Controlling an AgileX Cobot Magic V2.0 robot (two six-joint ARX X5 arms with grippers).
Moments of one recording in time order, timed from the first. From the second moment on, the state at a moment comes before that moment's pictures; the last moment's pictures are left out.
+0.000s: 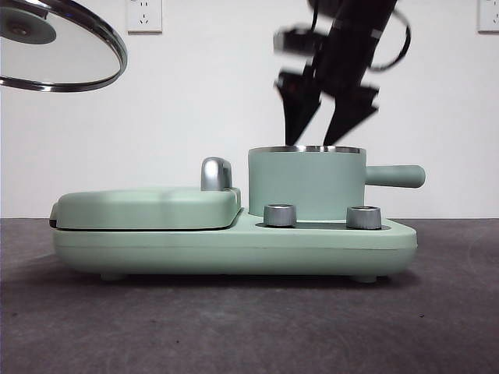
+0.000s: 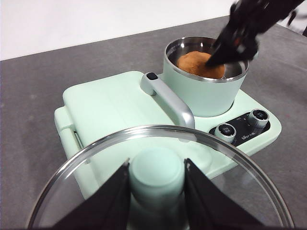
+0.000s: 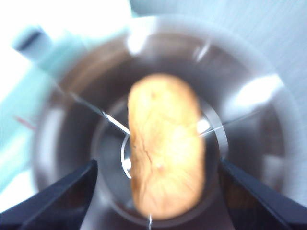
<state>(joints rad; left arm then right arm) -0.42 0.60 0.72 -0.46 0.13 0.01 0.43 1.84 1.70 -0.78 -0.10 -0.16</state>
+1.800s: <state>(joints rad) -0.56 1.44 0.97 0.30 0.21 0.04 0.45 0.46 0.72 -0.78 -0.03 -0.04</state>
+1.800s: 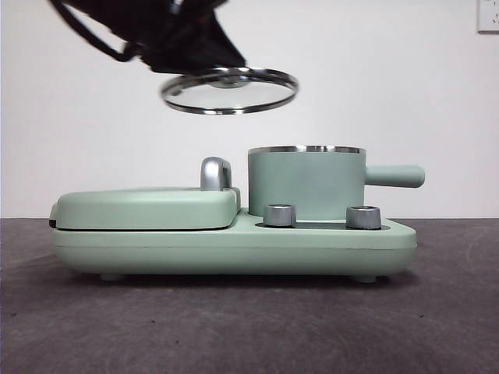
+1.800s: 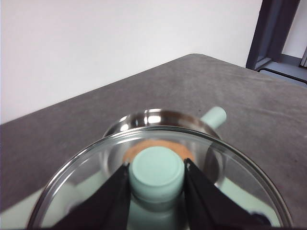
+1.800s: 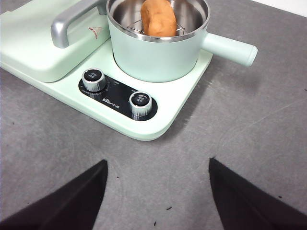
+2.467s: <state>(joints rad) -0.61 1.82 1.35 0.30 0.21 0.16 0.45 0.46 0.72 -0.78 -0.03 -0.08</state>
